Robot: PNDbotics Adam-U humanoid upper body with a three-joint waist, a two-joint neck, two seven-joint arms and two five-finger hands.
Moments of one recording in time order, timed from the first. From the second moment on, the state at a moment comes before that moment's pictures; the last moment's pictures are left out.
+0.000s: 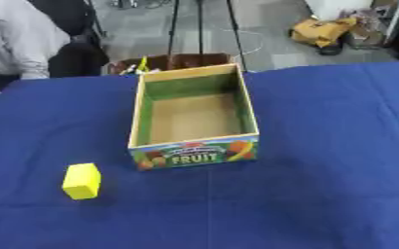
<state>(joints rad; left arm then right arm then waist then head) -0.16 0.05 0.35 -1.98 -0.18 0.22 0.41 -0.16 -0.27 -0.25 -1.98 0.33 -0.21 -0.14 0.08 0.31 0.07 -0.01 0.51</state>
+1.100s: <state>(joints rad) -0.24 0.41 0.26 -1.93 -0.39 0.20 0.15 -0.16 -0.28 -0.24 -1.98 0.29 -0.20 -0.14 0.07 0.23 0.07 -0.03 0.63</state>
